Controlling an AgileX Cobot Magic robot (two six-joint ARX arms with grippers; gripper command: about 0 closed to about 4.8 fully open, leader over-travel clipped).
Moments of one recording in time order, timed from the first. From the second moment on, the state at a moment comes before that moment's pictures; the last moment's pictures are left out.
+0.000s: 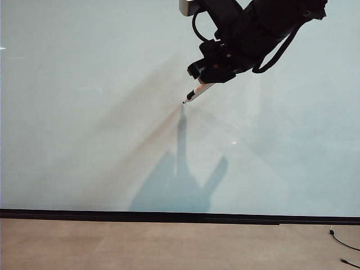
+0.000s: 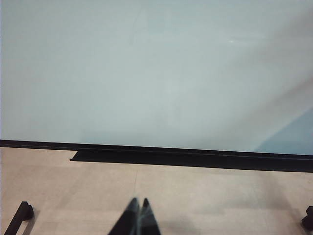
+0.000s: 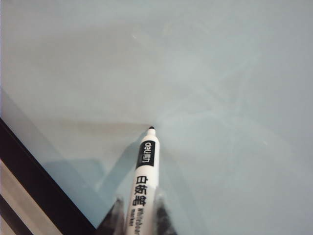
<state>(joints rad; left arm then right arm) 0.00 0.00 0.00 -0.13 0.02 -0.01 0.66 1.44 0.81 0.41 0.18 -0.43</state>
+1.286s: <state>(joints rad) 0.00 0.00 0.00 -0.13 0.02 -0.01 0.66 1.43 0.84 0.40 0.20 -0.45</state>
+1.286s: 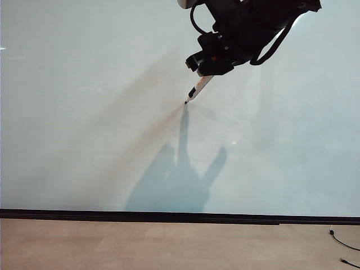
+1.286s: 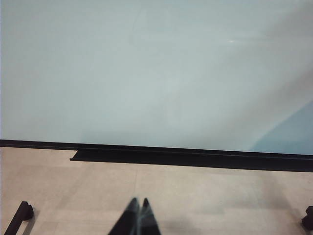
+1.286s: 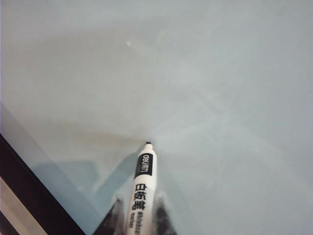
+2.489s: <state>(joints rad) 0.00 0.00 0.00 -0.13 0.02 -0.01 0.64 1.31 0.84 0.35 0.24 -0.50</state>
